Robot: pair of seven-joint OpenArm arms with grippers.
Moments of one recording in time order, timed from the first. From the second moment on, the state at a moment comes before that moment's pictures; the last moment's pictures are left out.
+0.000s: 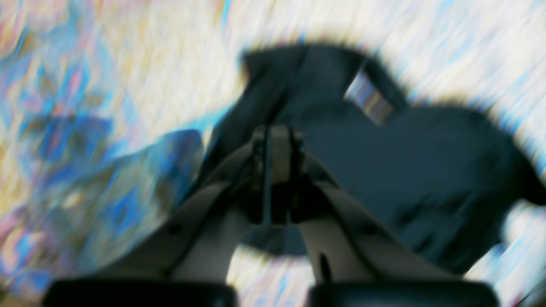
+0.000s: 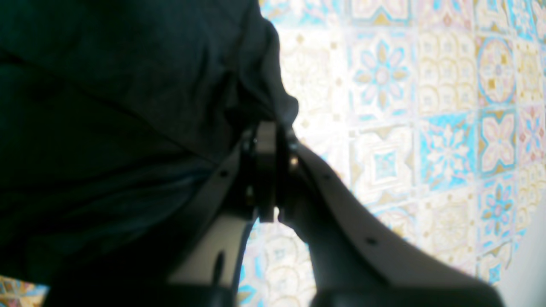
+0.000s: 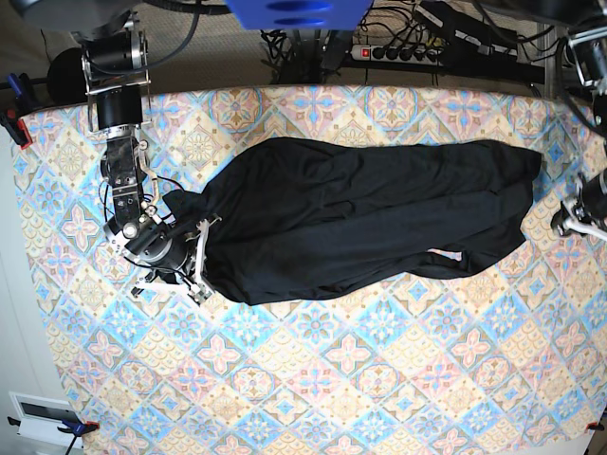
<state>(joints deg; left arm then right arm) 3.8 -40.7 -26.4 84.7 -63.1 5.2 64.0 13.5 17.2 -7.6 88.7 2.4 33.7 -50.0</state>
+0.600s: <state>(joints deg) -21.7 -18.5 -19.7 60.4 -45.0 5.9 58.9 13.5 17.0 -7.8 88.8 2.5 33.7 -50.1</state>
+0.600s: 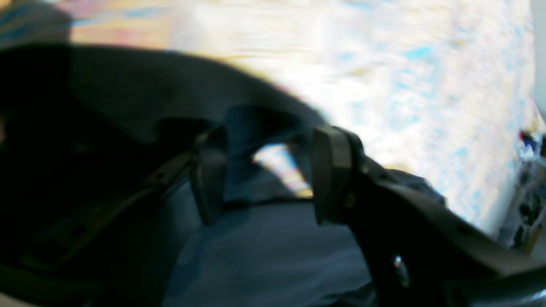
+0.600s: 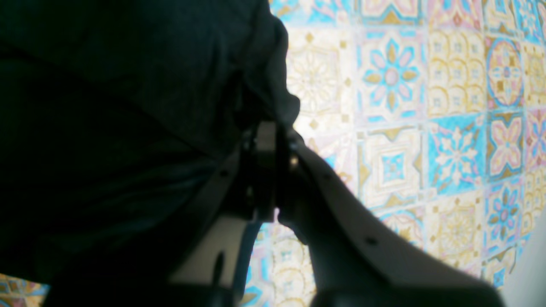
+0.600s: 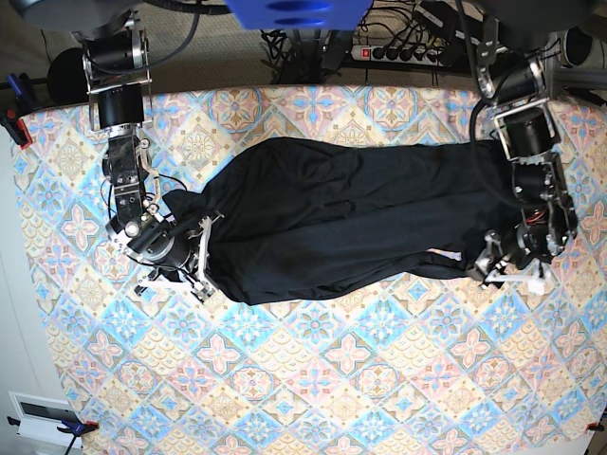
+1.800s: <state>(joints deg) -48.1 -9.8 -14.6 52.2 -31.9 6.1 45.1 13.3 18.4 -4.3 94.0 3.1 34.0 -50.0</state>
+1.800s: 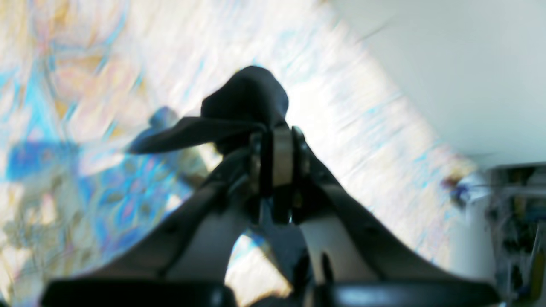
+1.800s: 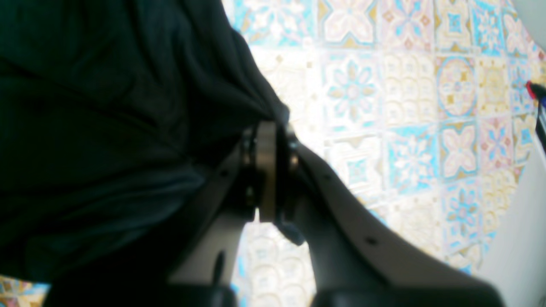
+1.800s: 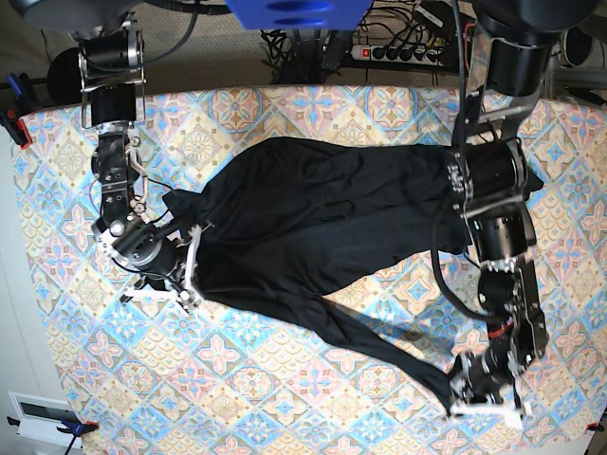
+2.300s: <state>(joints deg) -44.0 -11.3 -14.3 52.4 -24.0 5.6 49.6 13.4 18.5 -3.8 95.2 2.9 33.7 -50.1</state>
